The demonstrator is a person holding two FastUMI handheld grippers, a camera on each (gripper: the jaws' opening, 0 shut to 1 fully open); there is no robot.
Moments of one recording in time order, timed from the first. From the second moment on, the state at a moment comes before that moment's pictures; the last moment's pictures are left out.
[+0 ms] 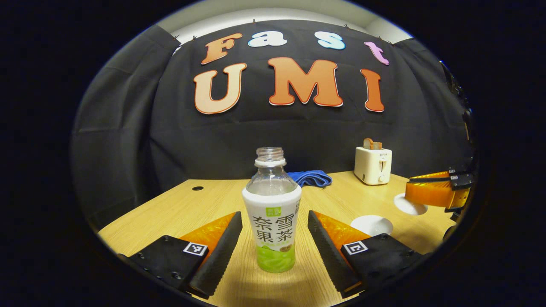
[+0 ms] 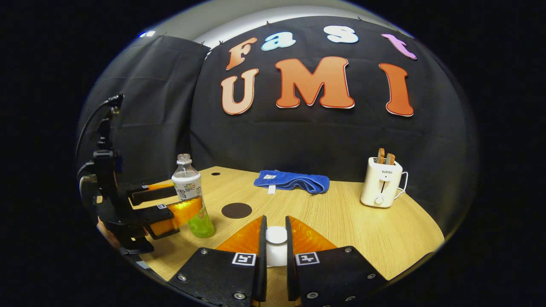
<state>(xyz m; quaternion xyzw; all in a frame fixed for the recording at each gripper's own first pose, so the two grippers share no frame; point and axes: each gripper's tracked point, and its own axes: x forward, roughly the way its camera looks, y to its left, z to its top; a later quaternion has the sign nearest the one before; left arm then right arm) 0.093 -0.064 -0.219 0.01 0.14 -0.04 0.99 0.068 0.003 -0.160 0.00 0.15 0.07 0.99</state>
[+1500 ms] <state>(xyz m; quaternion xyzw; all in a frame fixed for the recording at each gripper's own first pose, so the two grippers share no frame) 0.123 -0.052 -0.232 0.37 0.15 -0.04 0.92 0.049 -0.051 -0.127 0.02 0.11 0.04 0.99</state>
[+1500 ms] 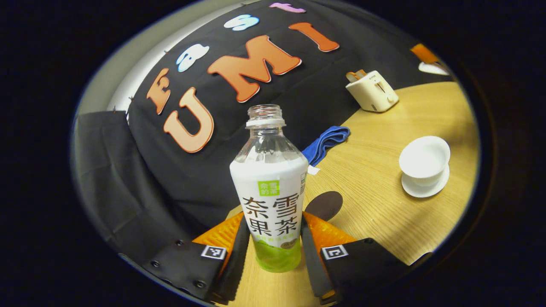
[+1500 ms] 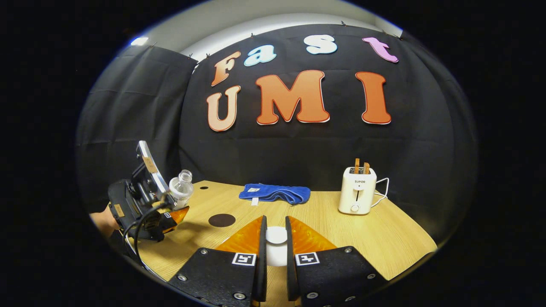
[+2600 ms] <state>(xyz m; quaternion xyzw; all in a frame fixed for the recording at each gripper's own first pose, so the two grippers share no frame) 0.128 -0.076 -0.233 0.69 0.10 -0.12 0.71 0.042 -0.073 -0.134 0.03 0.12 0.03 0.99</state>
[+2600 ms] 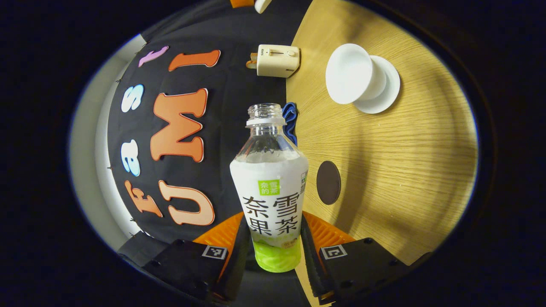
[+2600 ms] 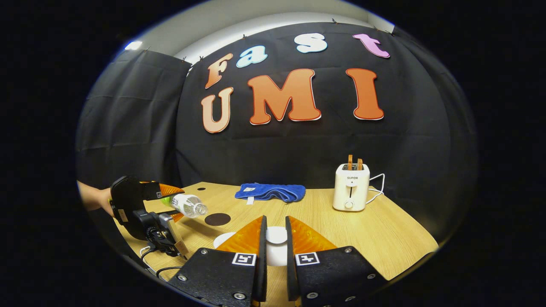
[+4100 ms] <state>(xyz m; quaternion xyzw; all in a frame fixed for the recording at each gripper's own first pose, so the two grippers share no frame) 0.127 -0.111 -0.206 0.79 0.04 -0.12 0.60 0.040 -0.061 -0.148 0.01 0.13 0.05 0.99</state>
